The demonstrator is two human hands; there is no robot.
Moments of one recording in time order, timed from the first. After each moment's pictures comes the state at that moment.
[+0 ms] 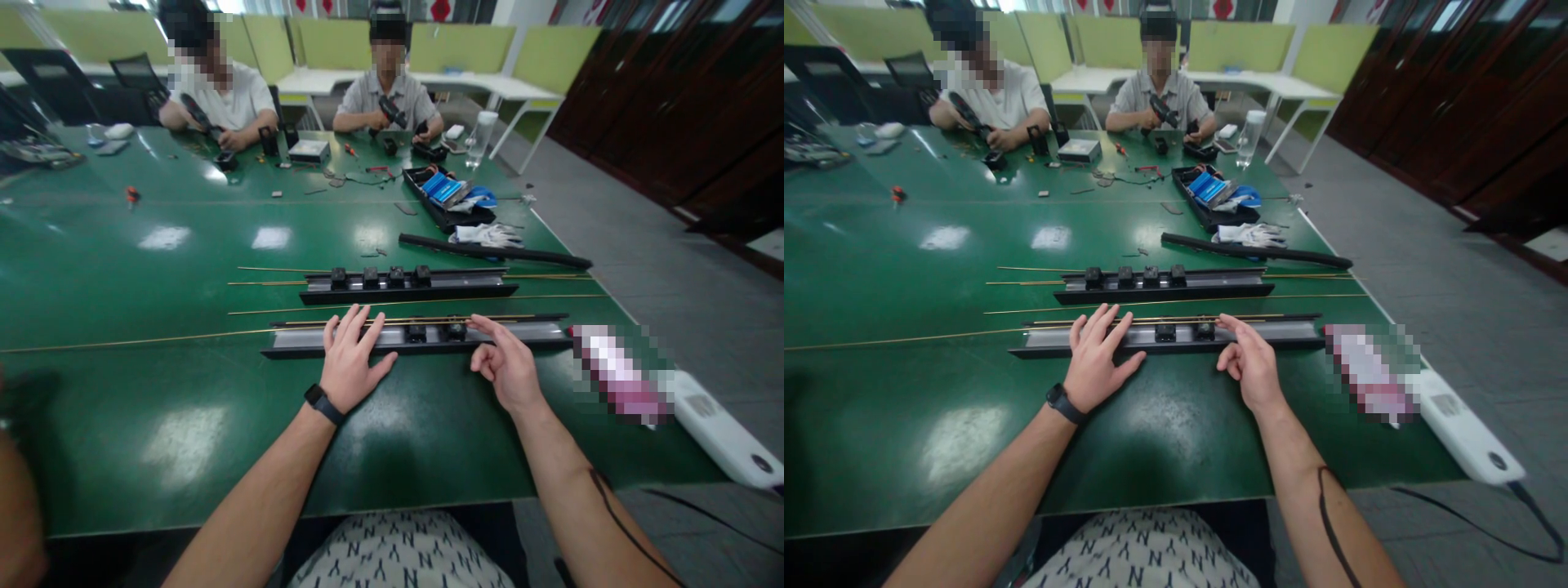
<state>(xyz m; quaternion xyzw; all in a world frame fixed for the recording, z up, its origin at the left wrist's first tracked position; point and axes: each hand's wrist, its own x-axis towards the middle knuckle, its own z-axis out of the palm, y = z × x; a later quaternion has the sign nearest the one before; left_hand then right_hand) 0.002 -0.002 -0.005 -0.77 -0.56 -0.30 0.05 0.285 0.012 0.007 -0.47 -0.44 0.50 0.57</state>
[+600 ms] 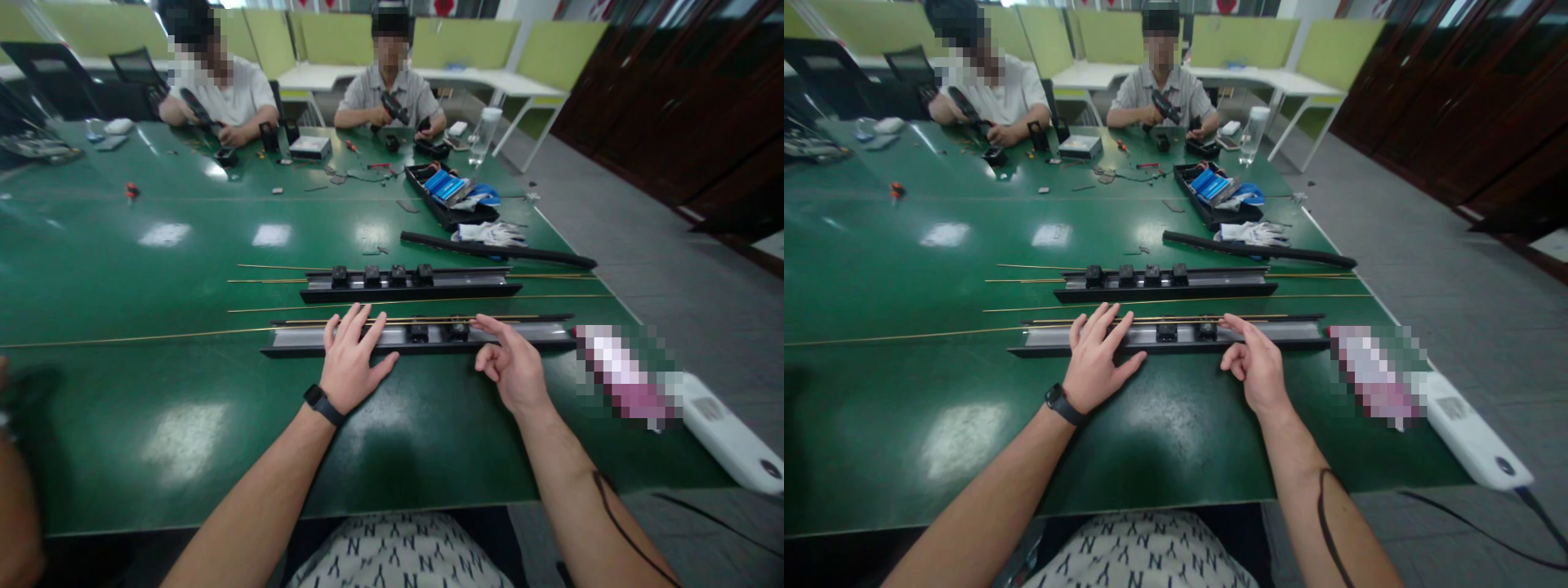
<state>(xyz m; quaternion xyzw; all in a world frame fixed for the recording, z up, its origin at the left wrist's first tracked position) 0.002 -0.003 -0.004 -0.77 -0.56 -0.29 0.05 0.286 0.013 0.009 -0.48 -0.43 0.50 0.58</state>
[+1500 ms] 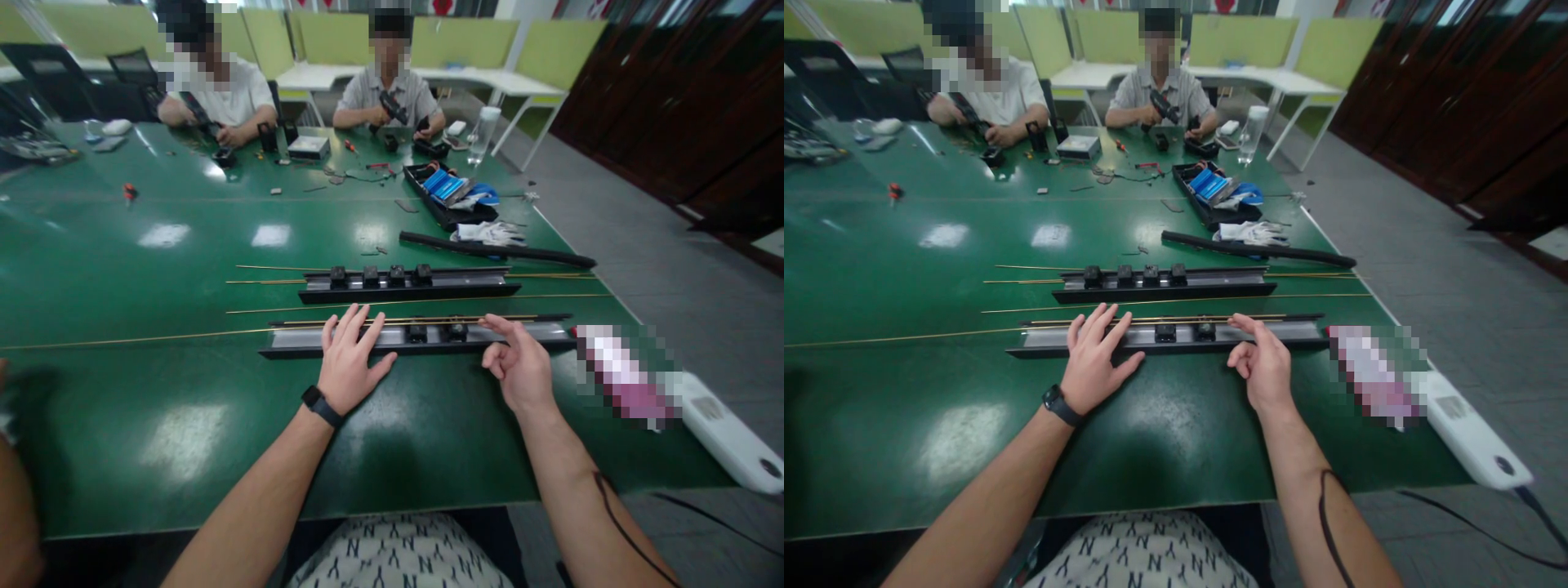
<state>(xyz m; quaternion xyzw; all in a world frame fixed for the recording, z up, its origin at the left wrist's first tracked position) 0.001 -0.003 -0.004 -0.77 -0.56 -0.29 0.06 0.289 0.016 0.010 -0.49 -0.37 0.48 0.62</state>
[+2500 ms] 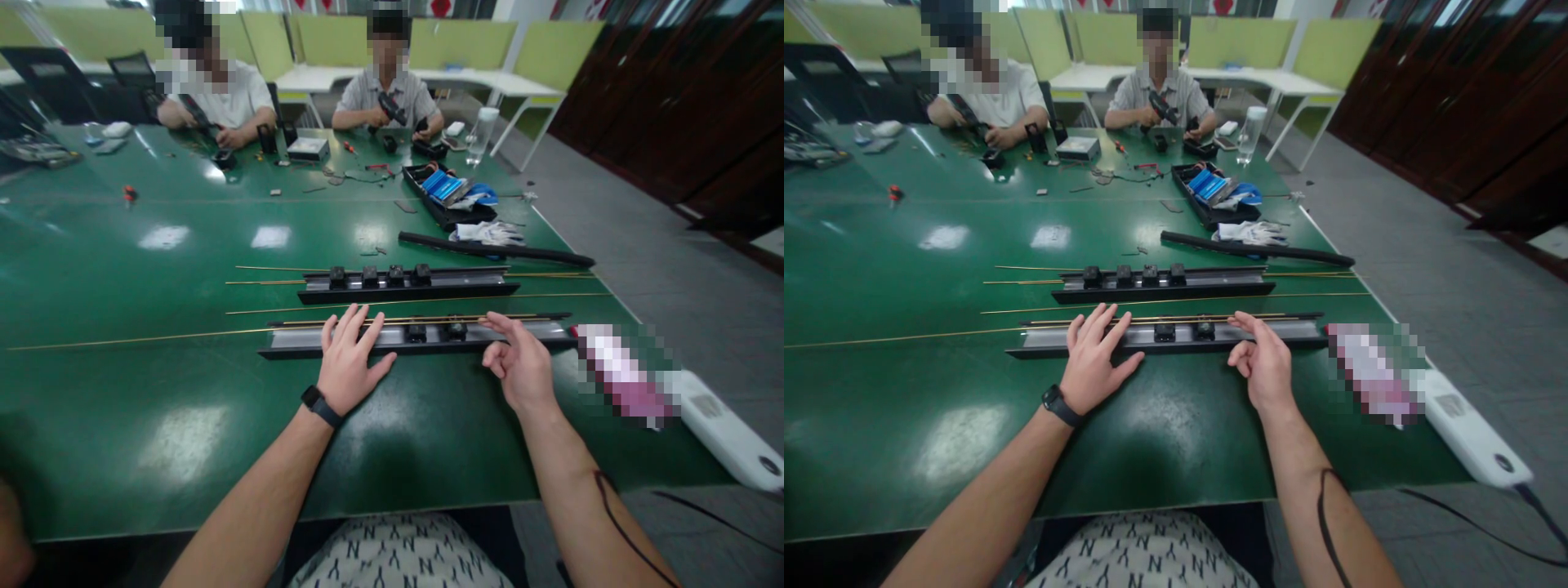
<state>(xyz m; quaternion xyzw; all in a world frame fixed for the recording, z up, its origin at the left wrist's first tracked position) 0.001 -0.003 -0.004 -0.78 -0.56 -0.29 0.06 0.289 0.017 0.013 -0.50 -0.37 0.47 0.63</state>
